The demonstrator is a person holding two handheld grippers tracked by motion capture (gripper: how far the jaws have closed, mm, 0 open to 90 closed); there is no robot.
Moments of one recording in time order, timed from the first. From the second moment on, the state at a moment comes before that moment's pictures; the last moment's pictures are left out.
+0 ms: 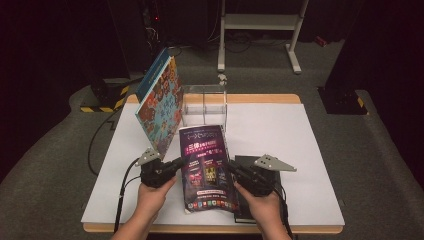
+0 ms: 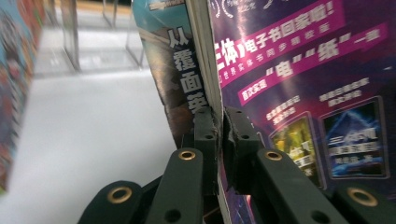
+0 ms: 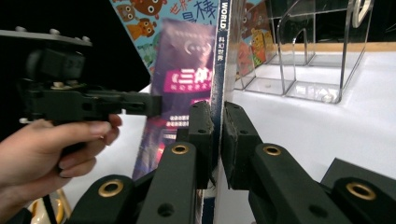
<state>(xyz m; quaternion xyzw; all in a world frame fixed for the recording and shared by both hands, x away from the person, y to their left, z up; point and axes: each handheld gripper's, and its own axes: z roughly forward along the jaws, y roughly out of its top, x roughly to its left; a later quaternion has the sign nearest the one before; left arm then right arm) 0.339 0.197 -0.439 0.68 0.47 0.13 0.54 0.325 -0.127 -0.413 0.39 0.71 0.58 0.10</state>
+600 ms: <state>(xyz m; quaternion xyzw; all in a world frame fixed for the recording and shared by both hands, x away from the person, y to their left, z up) 0.339 0.205 -0.402 0.67 0.44 0.21 0.56 0.347 -0.106 -0.404 0.39 0.70 0.59 0.14</state>
